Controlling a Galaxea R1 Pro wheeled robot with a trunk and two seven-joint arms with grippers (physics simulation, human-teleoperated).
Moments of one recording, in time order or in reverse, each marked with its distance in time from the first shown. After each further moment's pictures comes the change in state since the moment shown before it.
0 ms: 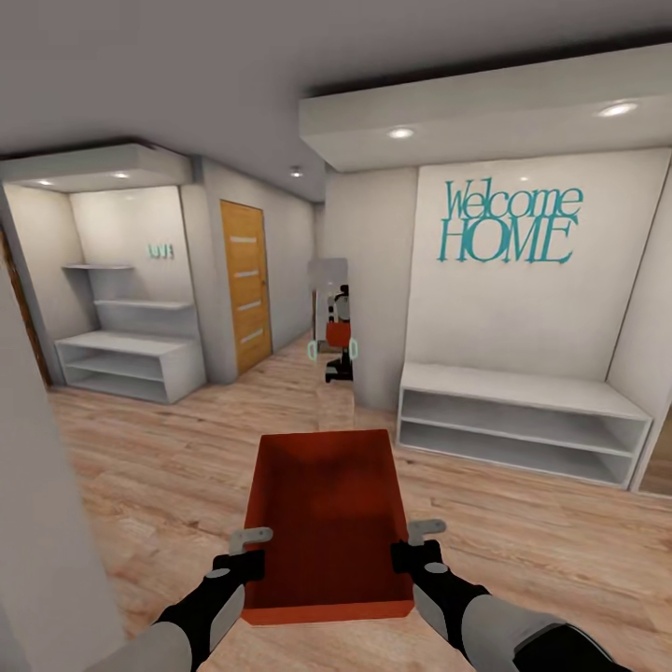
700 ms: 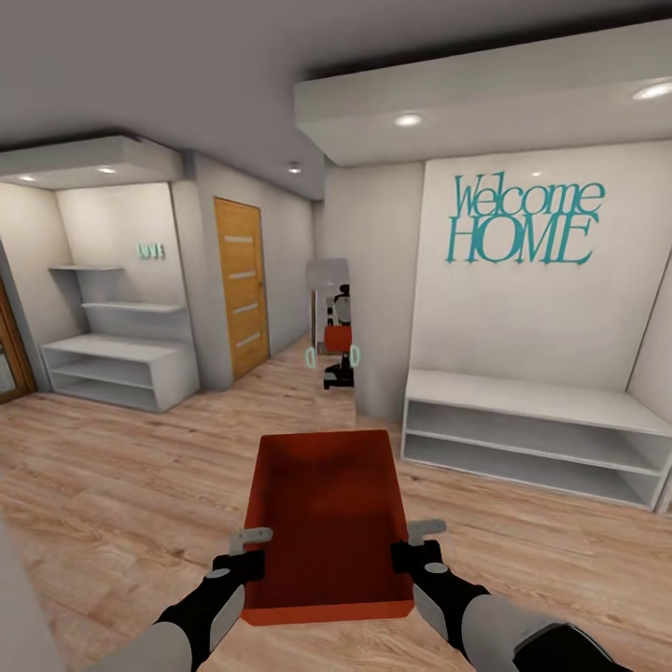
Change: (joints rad) left arm 0.000 0.000 0.000 0.001 0.001 0.000 0.000; right arm 0.000 0.000 0.001 0.000 0.000 0.002 0.000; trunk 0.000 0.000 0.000
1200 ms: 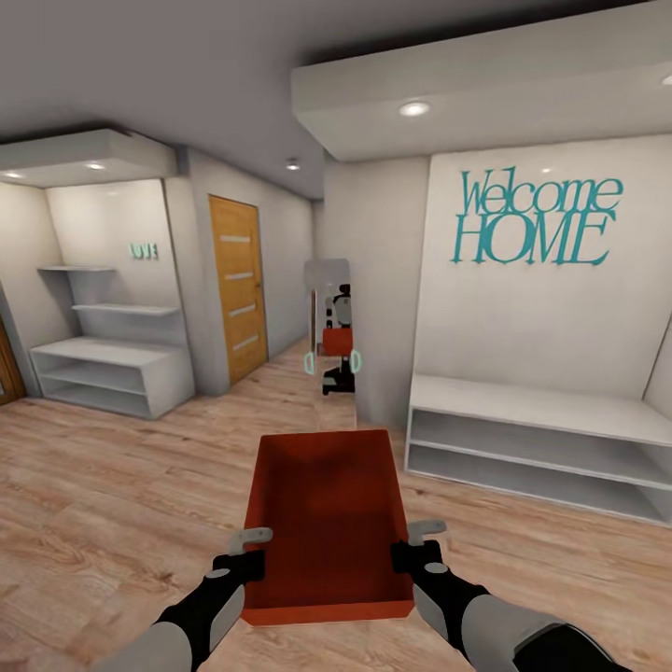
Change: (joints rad) left arm 0.000 0.000 0.000 0.000 -0.001 0.000 0.000; right arm 0.000 0.000 0.000 0.000 0.000 0.000 0.000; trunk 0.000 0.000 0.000
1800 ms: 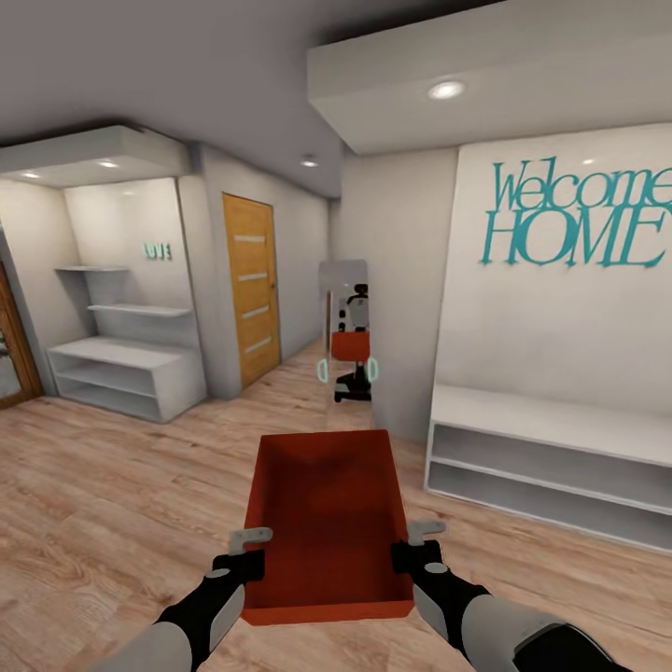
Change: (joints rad) left arm 0.000 0.000 -0.001 -0.001 0.000 0.000 0.000; right arm 0.000 0.000 0.000 0.000 -0.001 -0.001 0.000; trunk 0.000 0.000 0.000
